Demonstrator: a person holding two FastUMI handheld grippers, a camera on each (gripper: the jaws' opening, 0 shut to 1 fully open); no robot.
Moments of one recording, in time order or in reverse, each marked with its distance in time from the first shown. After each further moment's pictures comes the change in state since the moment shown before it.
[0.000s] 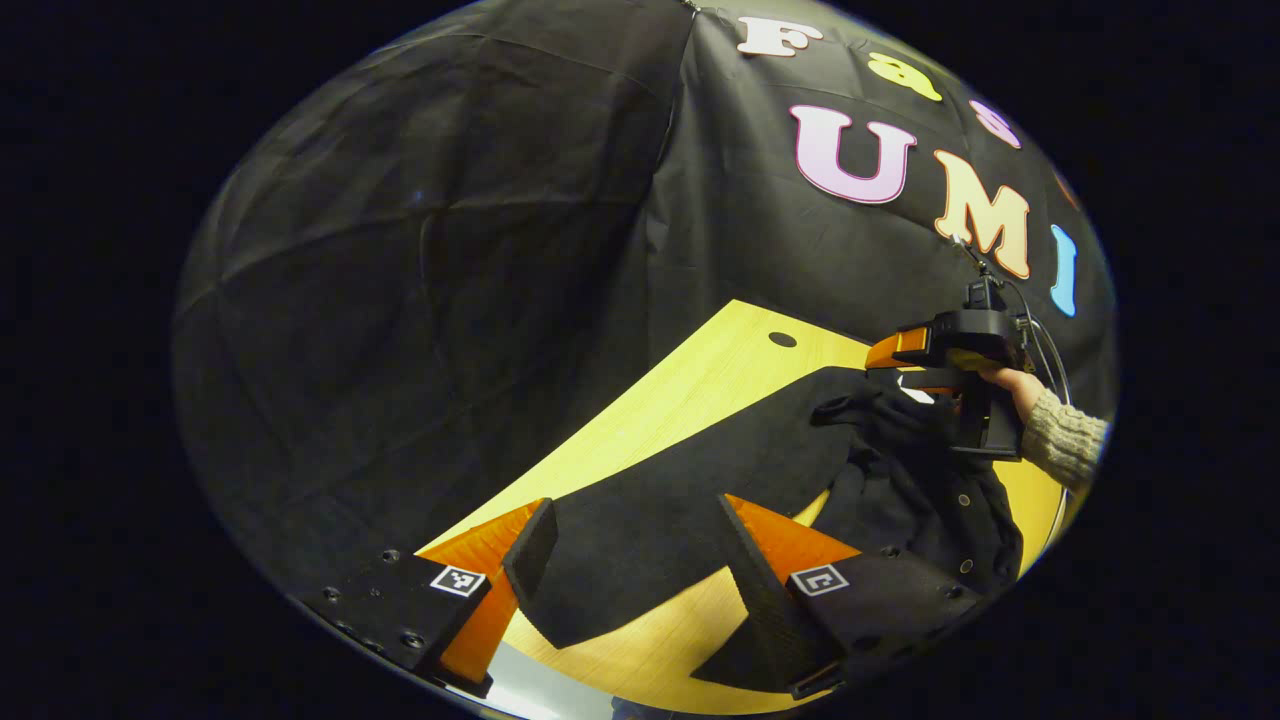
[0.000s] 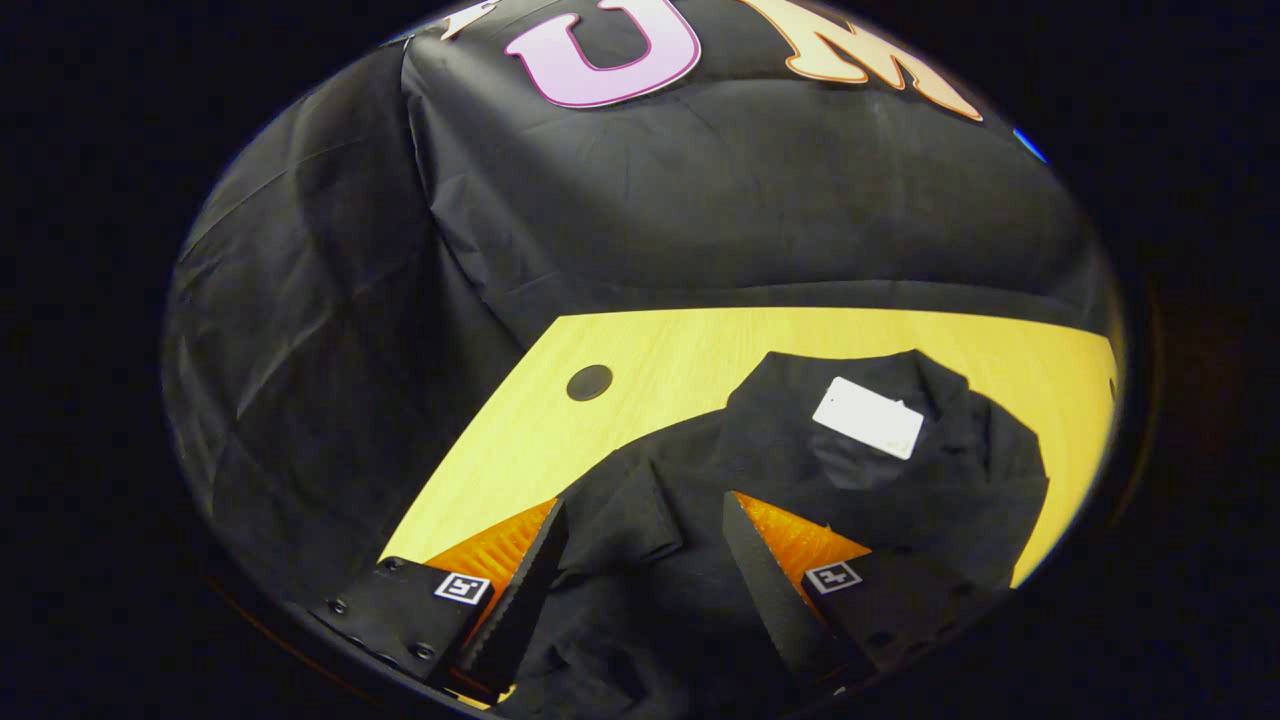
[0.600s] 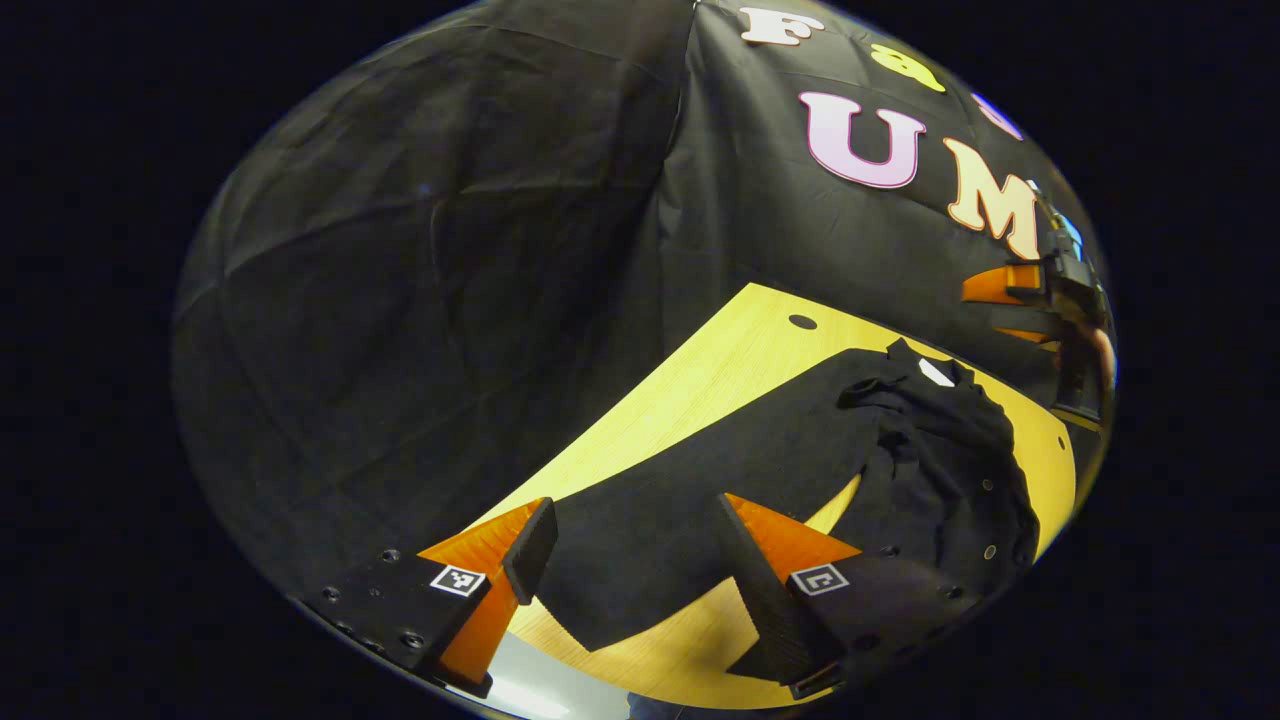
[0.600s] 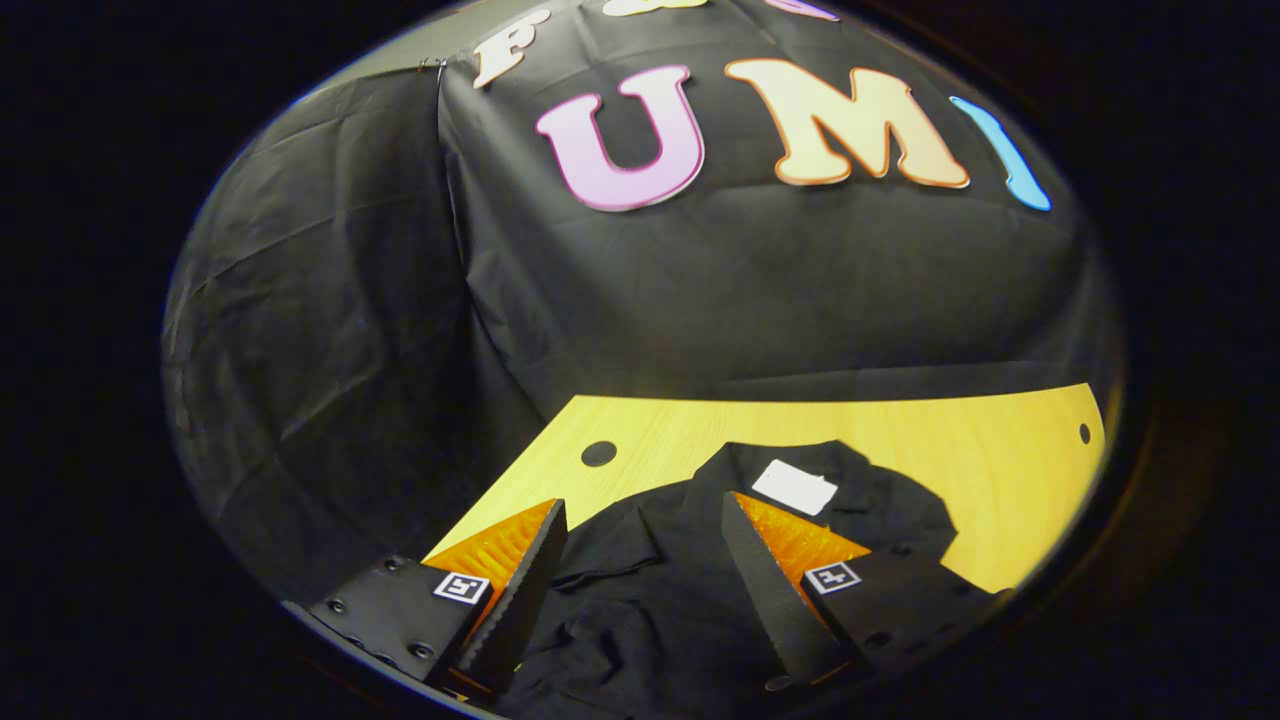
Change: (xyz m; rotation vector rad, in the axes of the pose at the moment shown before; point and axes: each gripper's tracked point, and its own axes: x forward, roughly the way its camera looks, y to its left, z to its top) left arm 0.007 0.027 -0.015 0.019 0.043 0.035; right arm -0.131 -0.023 0.042 -0.025 -0.225 0.016
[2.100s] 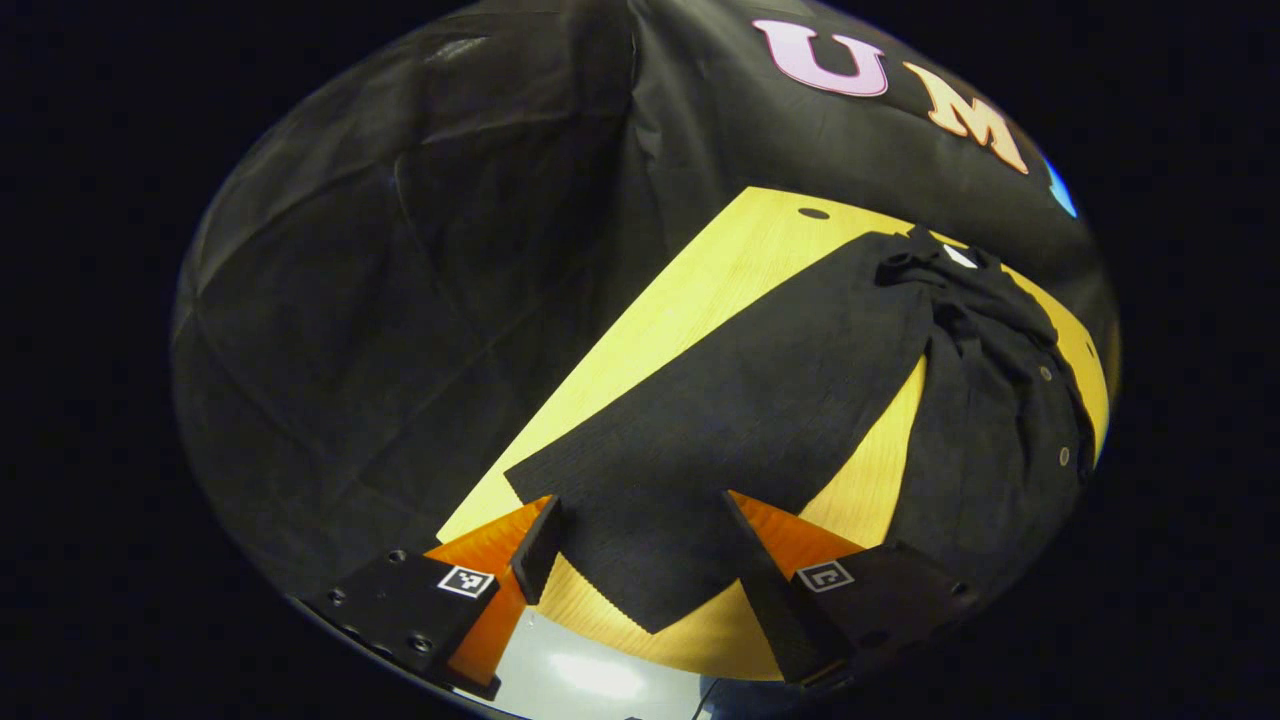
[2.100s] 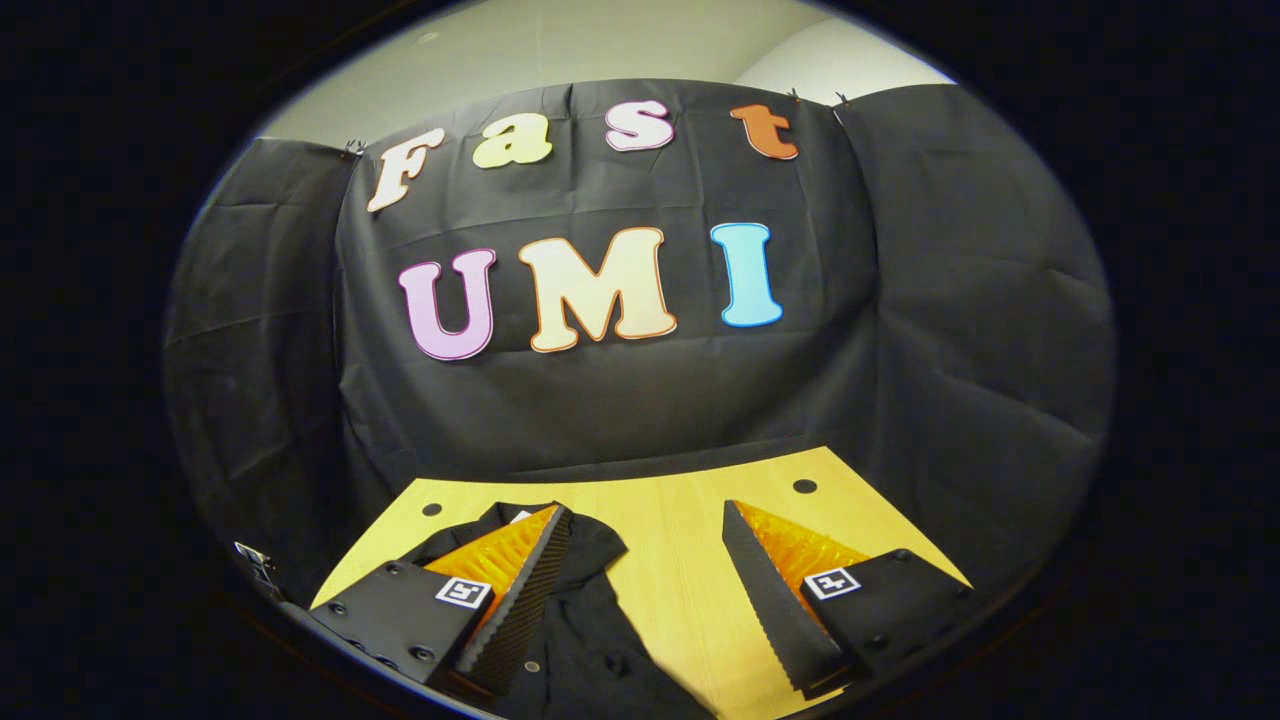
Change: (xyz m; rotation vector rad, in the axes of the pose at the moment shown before) left arm 0.030 0.031 -0.080 0.185 0.219 0.036; right arm -0.346 -0.165 0.007 0.082 -0.278 -0.477
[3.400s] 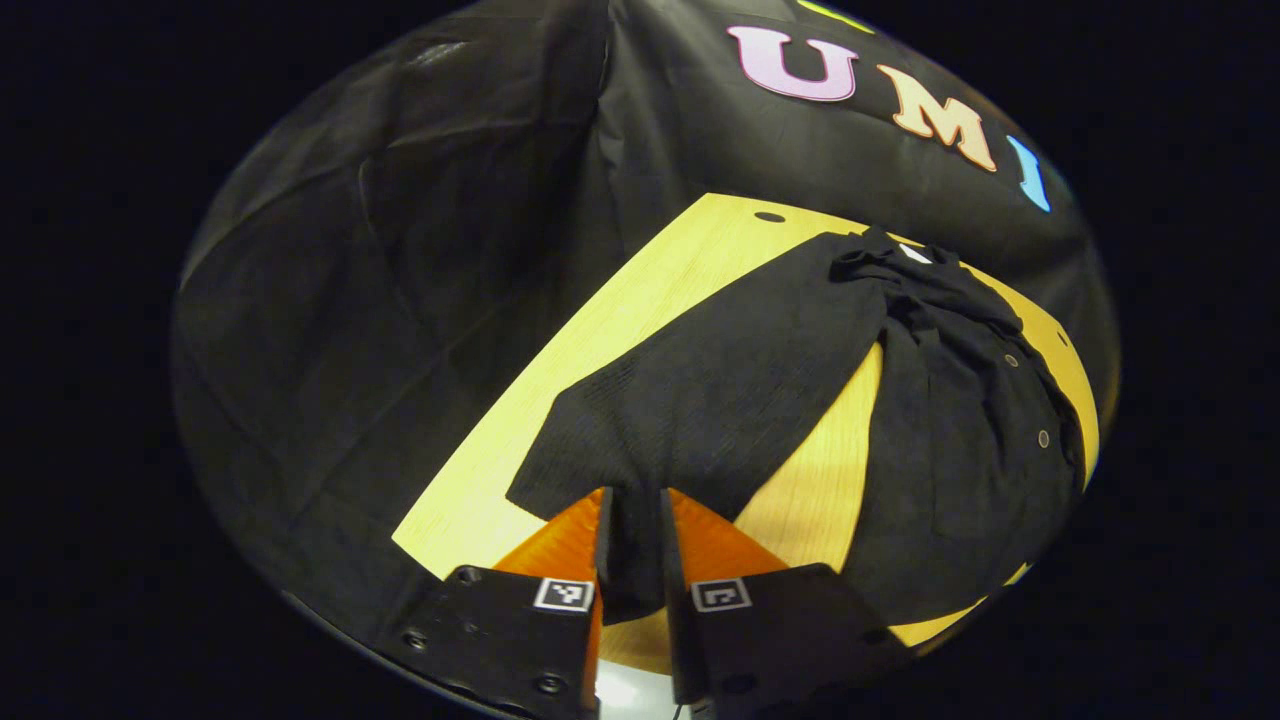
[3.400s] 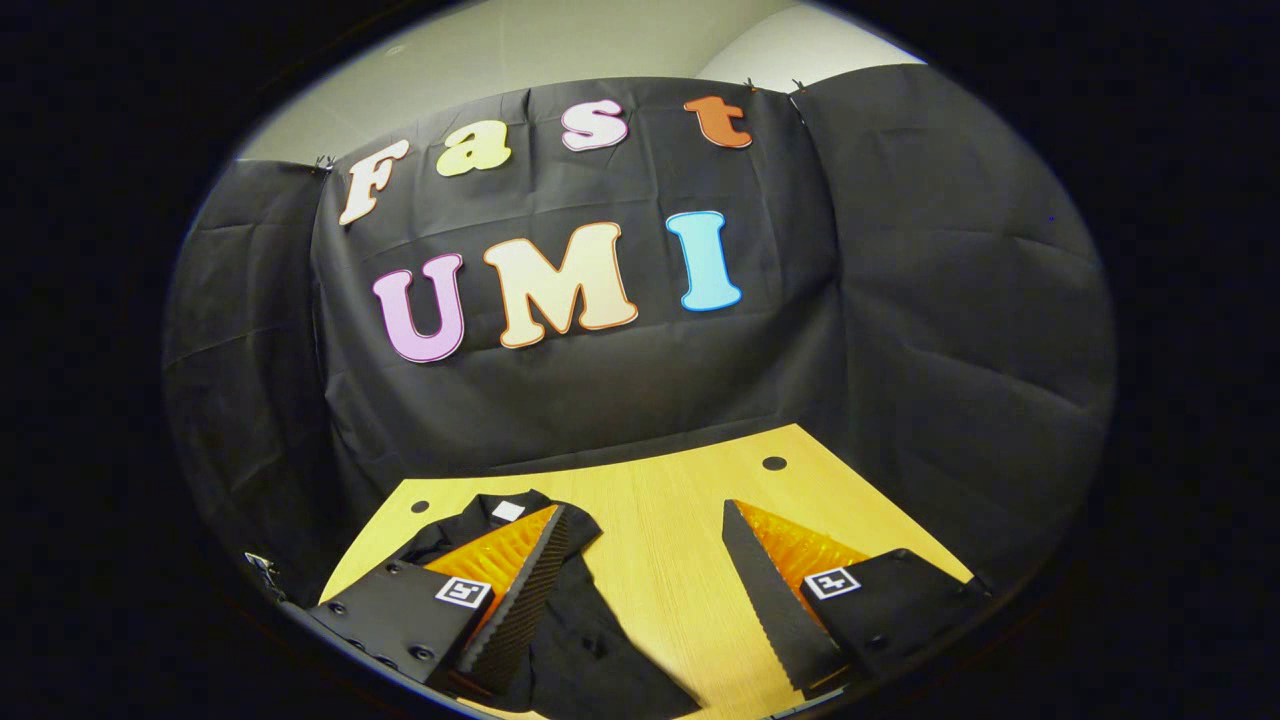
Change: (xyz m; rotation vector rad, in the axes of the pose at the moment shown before) left arm 0.001 -0.028 -0.003 0.021 -0.064 -0.113; right arm -0.035 -0.045 -0.017 0.079 0.023 -0.040
